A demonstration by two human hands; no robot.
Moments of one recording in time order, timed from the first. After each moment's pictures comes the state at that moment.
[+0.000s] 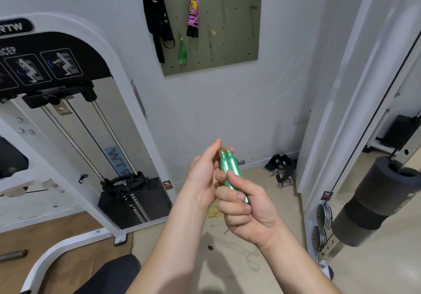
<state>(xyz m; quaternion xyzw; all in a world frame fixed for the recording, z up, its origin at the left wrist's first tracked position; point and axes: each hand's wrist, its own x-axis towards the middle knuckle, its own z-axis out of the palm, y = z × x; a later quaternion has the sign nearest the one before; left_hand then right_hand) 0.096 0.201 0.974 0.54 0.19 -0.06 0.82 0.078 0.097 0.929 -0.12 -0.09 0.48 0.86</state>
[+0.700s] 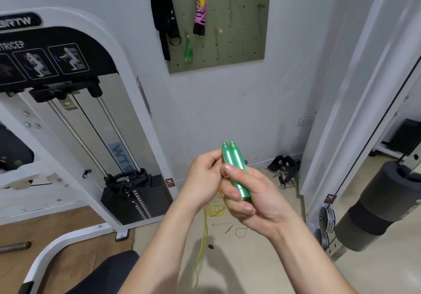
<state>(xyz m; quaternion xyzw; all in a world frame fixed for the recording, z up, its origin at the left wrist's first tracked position) 0.078 0.222 0.971 0.82 0.01 0.05 0.58 0.075 0.095 0.957 -0.38 -0.12 0.33 0.85</state>
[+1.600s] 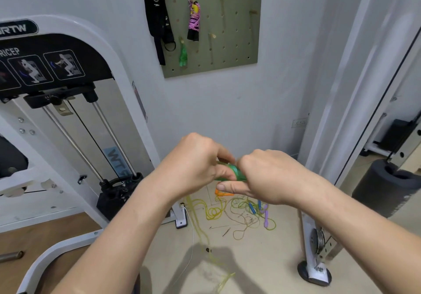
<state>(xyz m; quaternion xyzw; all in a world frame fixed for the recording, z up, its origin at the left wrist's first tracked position) 0.073 0.235 1.034 0.96 -0.21 0.11 0.18 0.087 0.066 1.023 -0.94 -0.33 0.01 0.01</state>
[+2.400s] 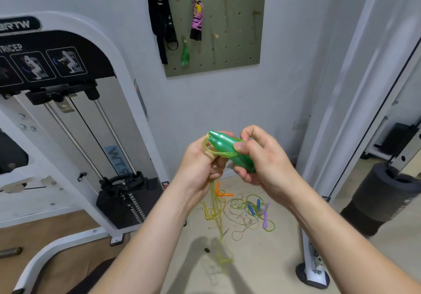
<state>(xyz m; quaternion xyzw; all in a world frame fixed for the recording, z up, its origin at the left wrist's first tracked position) 0.080 0.214 0.998 0.62 0.00 0.01 0.79 0.091 0.080 1.009 -0.65 -0.14 0.10 0.74</state>
